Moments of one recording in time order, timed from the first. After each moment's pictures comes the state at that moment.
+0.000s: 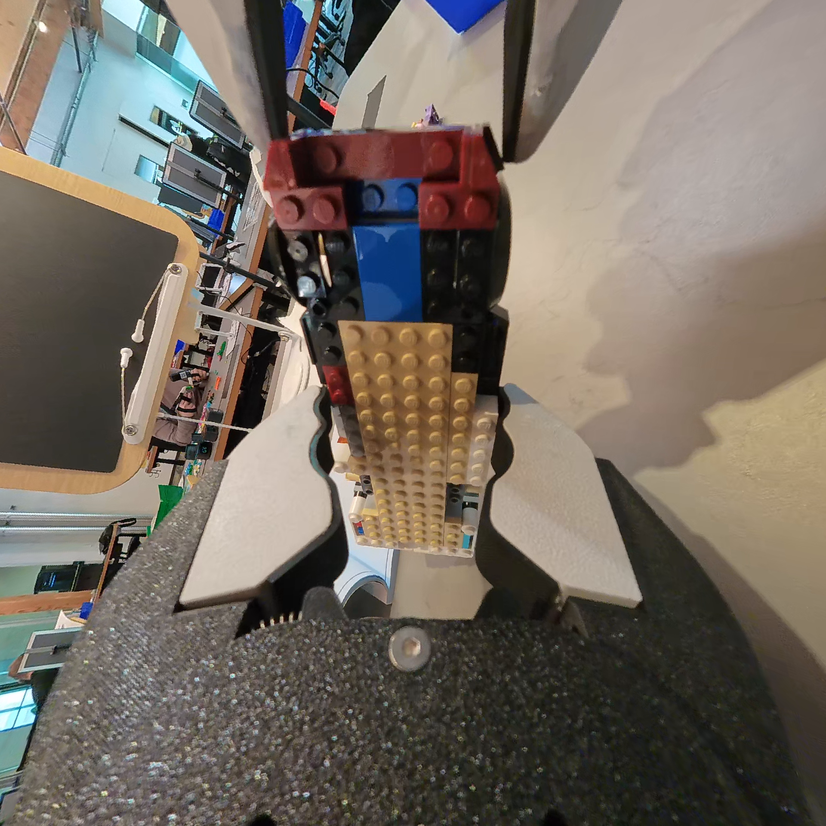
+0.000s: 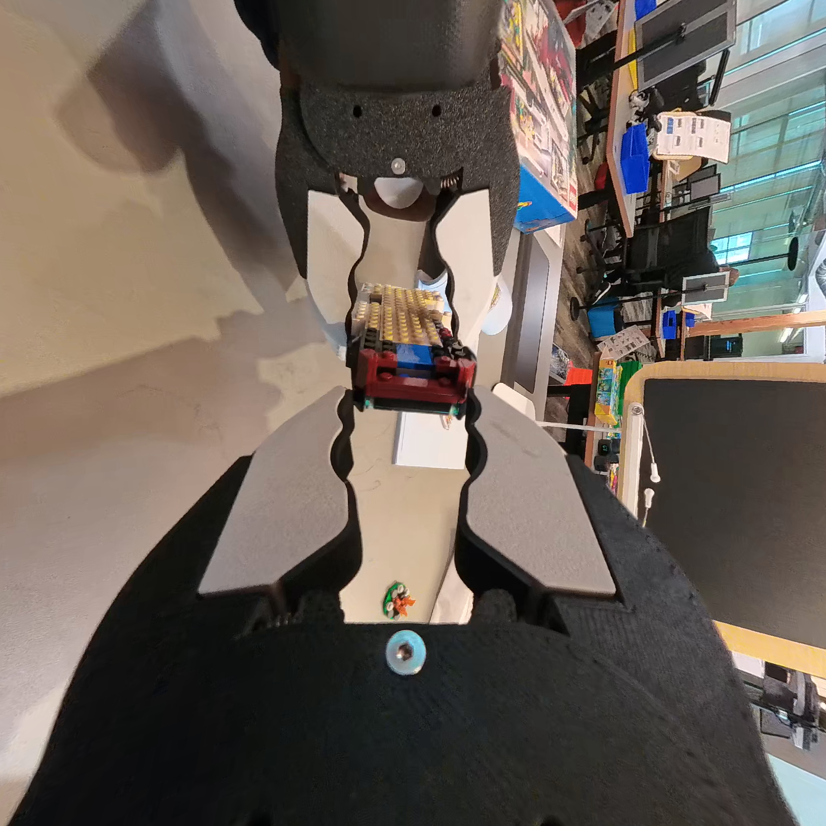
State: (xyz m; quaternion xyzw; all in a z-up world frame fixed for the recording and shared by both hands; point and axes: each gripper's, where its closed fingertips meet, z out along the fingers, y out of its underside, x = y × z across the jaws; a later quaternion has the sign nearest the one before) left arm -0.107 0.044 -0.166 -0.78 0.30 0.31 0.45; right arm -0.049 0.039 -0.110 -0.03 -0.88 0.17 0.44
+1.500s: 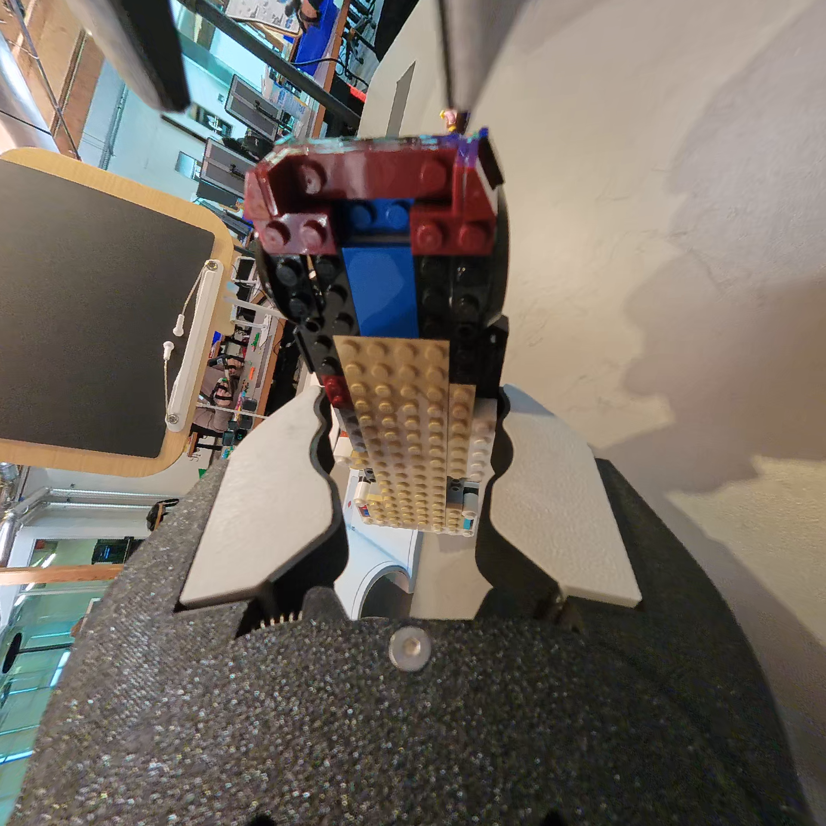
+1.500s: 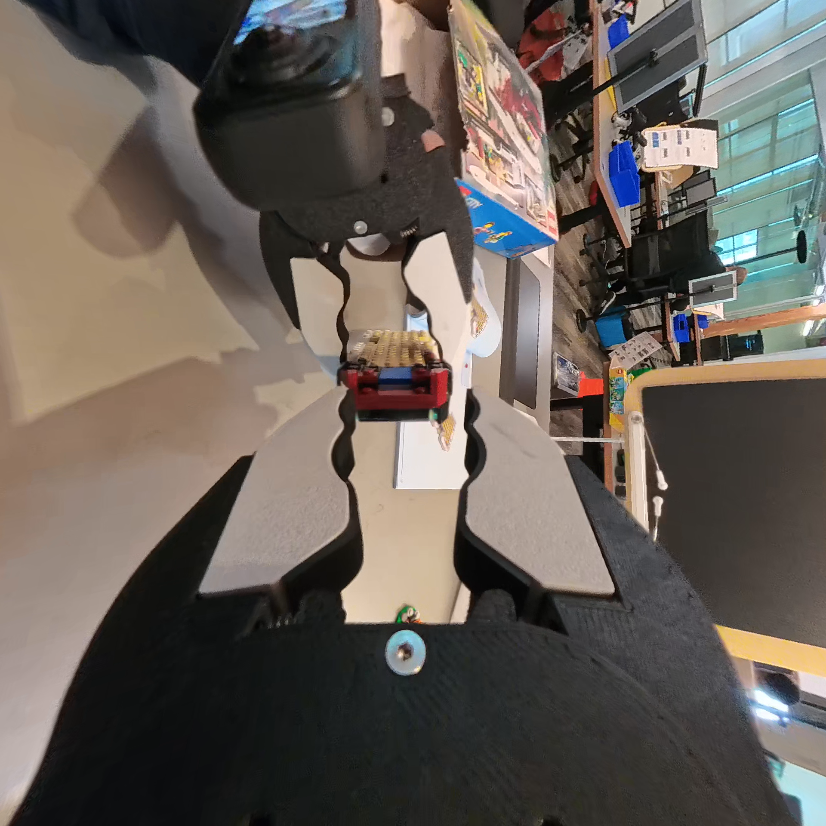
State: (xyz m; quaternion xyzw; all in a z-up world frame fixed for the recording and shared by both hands) left arm -0.113 0.046 -0.156 -0.77 0.30 0.35 0.45; right arm -0.050 0.027 -0.086 -0.06 -0.87 0.22 0.44
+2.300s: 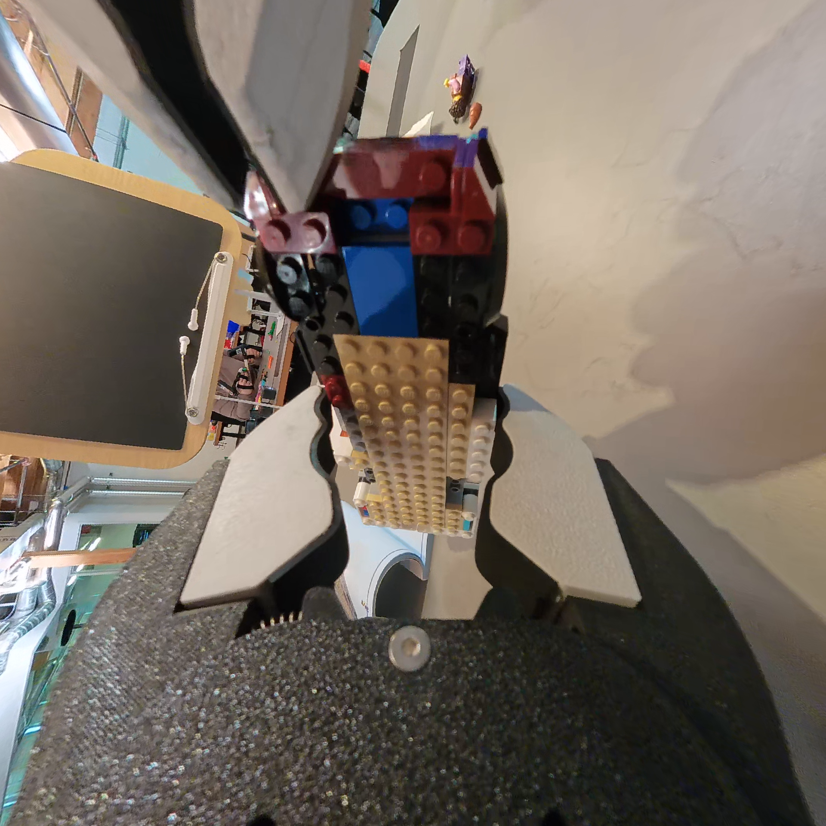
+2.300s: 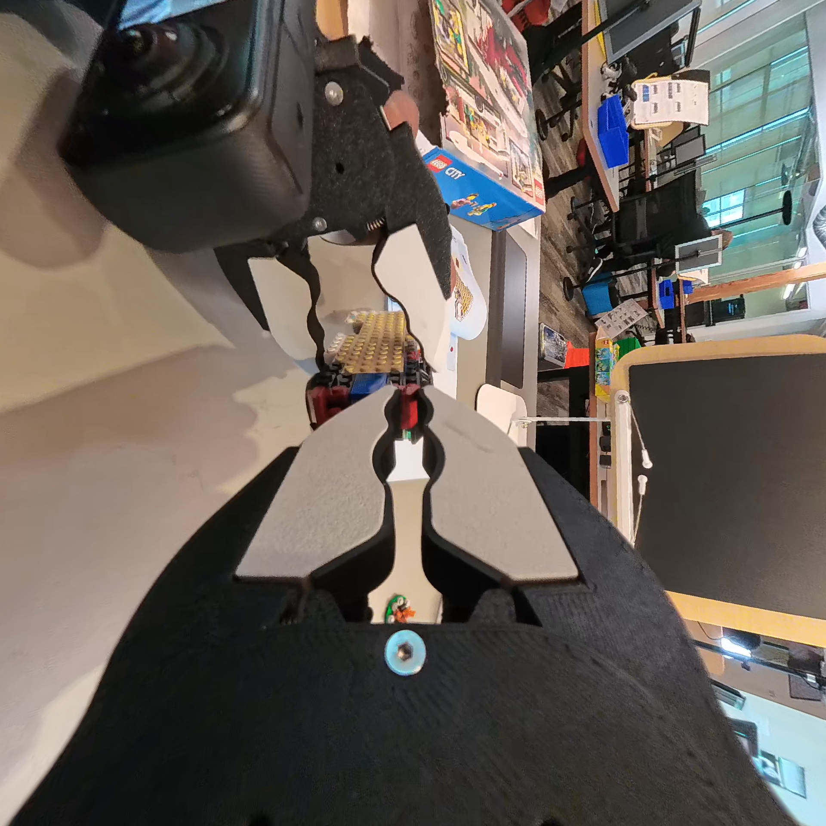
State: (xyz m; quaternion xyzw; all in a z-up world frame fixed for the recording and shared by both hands) left arm -0.118 0.044 -0.156 -0.76 0.30 0.38 0.43; right arm -0.067 0.027 -0.090 -0.08 -0.87 0.19 0.45
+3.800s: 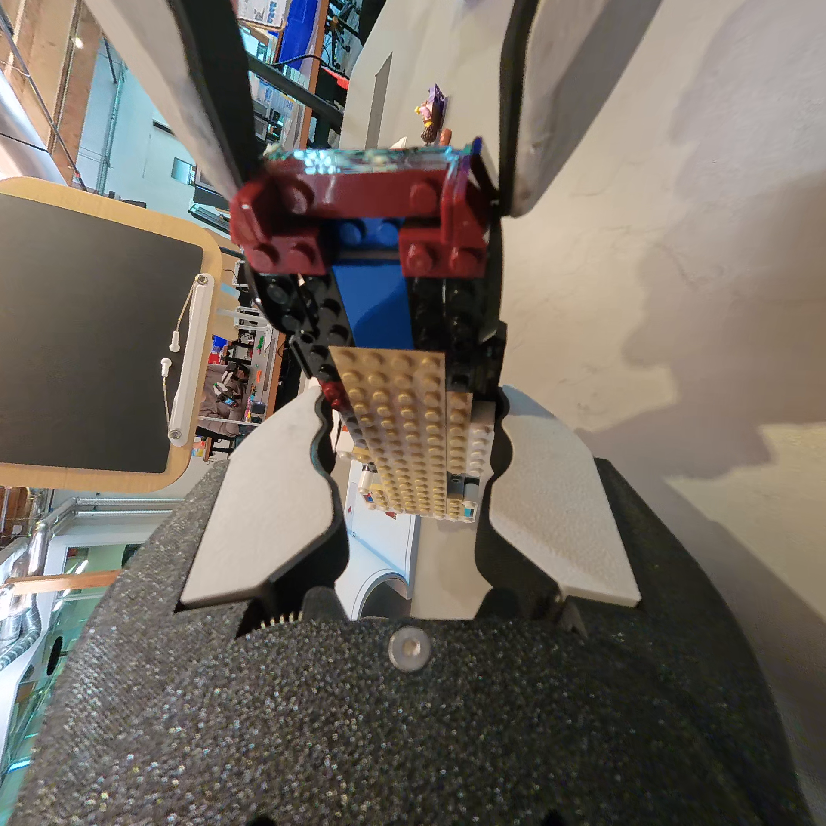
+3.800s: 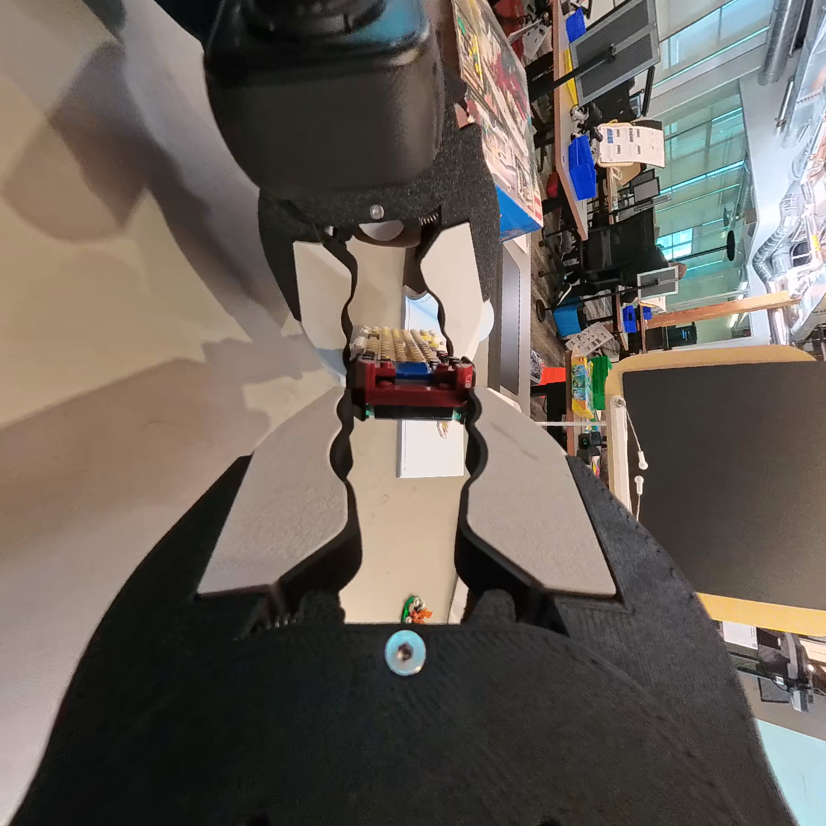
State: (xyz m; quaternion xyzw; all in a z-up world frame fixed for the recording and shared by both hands) left arm -0.109 0.036 -0.166 -0.76 0.32 0.36 0.43; right arm -0.043 0.030 -0.113 -0.05 -0.85 0.20 0.48
